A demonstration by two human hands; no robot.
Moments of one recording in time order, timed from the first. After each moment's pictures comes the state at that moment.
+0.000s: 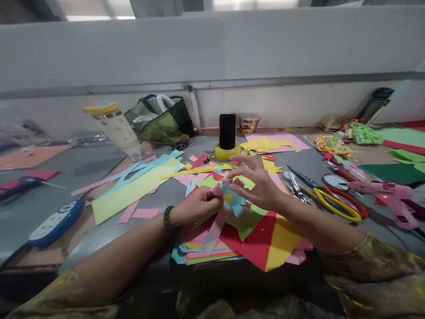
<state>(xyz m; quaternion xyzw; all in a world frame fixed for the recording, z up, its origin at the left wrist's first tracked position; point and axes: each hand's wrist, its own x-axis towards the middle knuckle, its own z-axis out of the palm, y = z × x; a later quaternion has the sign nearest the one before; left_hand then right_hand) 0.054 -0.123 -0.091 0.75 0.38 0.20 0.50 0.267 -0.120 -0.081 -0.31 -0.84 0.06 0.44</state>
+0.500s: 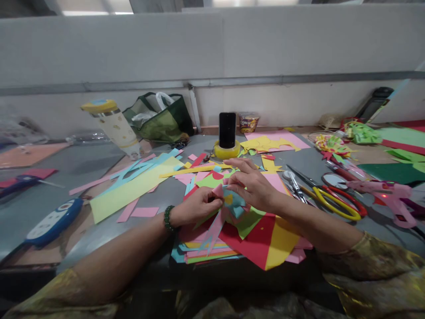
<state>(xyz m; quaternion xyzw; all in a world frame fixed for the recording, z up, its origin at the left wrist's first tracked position) 0.057 -0.125 -0.091 0.79 0.36 0.19 0.45 0.265 -0.117 -0.082 -0.30 -0.89 0.01 0.35</state>
